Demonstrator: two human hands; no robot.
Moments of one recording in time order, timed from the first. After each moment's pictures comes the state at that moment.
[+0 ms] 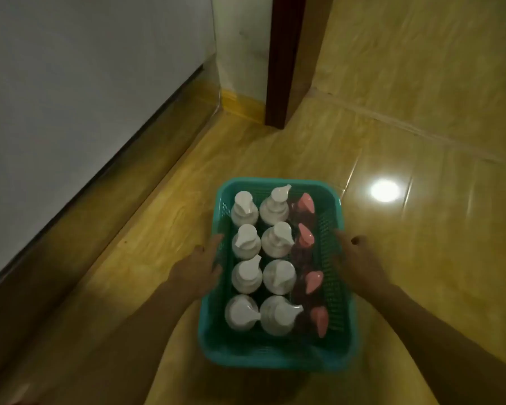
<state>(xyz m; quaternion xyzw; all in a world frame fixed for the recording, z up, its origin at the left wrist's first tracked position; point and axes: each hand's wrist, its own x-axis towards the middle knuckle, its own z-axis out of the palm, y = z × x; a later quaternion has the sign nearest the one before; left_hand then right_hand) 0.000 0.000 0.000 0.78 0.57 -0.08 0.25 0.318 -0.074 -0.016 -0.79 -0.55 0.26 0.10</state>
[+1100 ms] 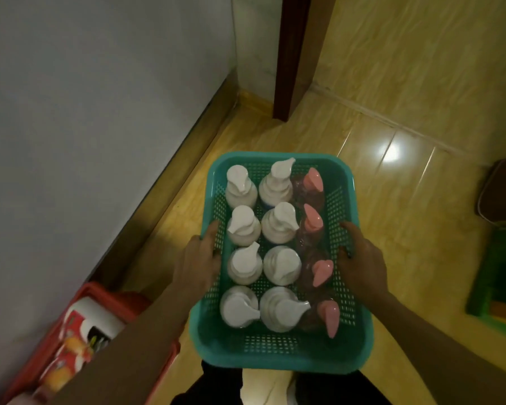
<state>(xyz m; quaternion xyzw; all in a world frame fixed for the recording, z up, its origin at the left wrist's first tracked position) -0.027 -0.100 0.310 0.73 0.62 -0.01 0.29 0.267 -0.179 0.286 -0.80 -0.51 0.25 0.19</state>
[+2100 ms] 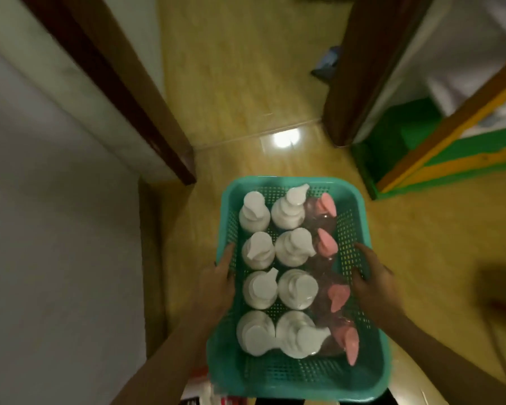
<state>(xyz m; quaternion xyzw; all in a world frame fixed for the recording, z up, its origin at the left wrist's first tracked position) 0.022 -0.155 0.562 0.90 0.32 -0.06 0.29 0.198 -0.415 0.522 -0.92 -0.17 0.15 0.32</state>
